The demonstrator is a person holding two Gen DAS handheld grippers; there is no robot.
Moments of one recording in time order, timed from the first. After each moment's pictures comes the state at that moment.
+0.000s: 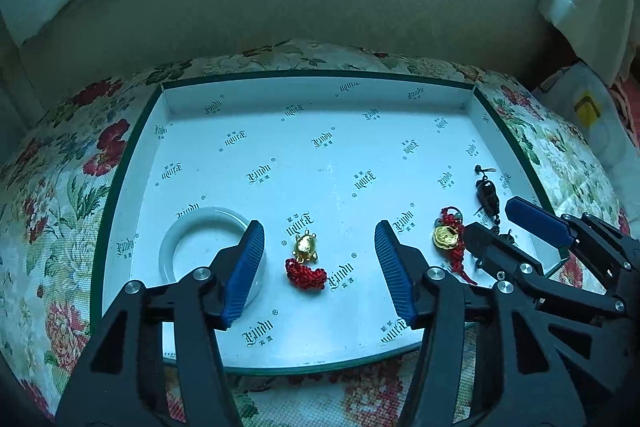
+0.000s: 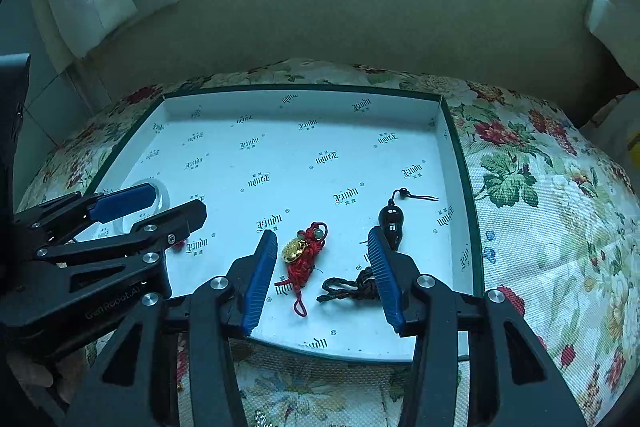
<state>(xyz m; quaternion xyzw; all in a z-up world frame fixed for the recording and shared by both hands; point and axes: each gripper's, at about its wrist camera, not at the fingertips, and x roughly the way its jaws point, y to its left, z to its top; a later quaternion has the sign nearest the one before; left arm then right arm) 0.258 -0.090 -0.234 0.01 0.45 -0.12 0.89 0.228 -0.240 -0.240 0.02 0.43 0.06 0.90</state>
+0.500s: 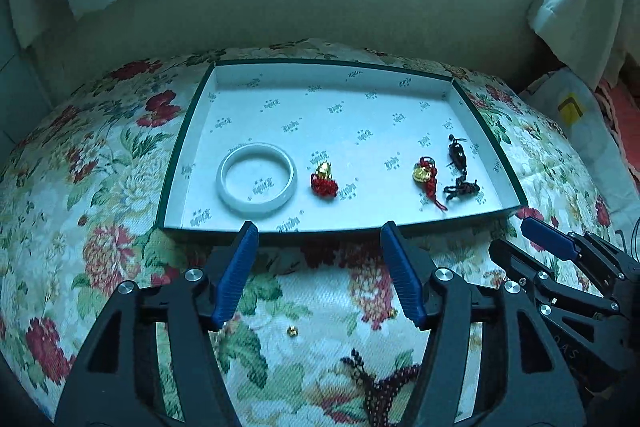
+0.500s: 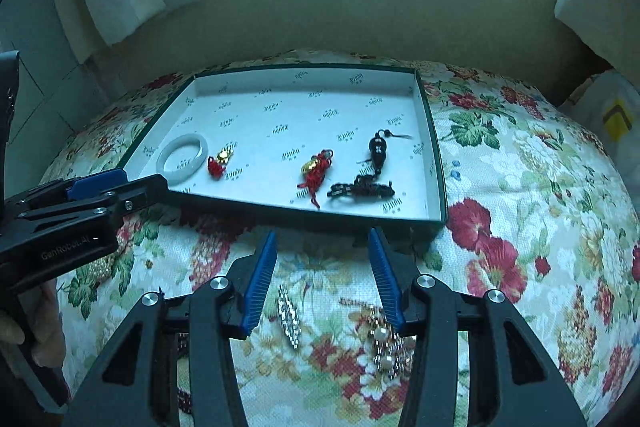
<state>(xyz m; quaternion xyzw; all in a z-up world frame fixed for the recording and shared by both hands) 0.176 -0.055 -0.207 -0.01 0.45 -0.10 0.89 0.145 -0.243 -0.221 0.02 0.44 0.05 0.89</state>
